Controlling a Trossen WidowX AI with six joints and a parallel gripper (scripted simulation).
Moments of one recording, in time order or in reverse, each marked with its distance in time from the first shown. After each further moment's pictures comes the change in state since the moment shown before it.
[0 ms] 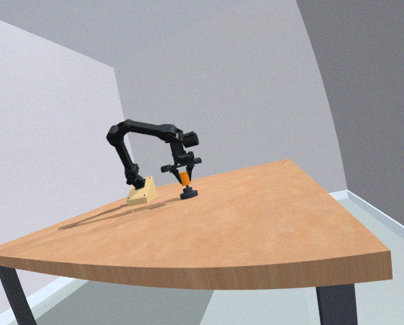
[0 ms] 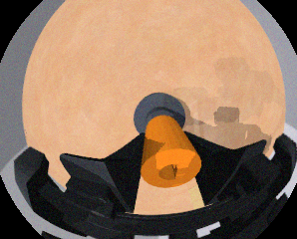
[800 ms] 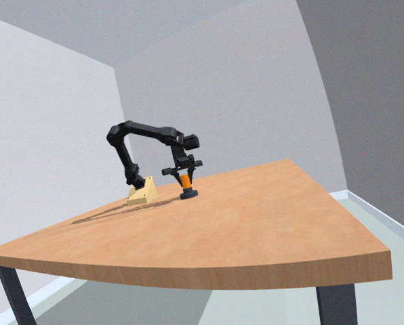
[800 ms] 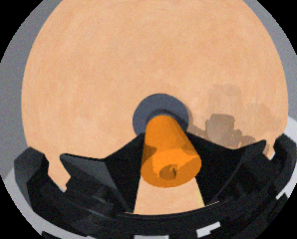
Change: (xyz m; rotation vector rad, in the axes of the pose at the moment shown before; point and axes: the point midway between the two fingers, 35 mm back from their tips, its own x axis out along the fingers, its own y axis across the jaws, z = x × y) arm 0.013 0.000 0.001 0.056 -0.001 0.002
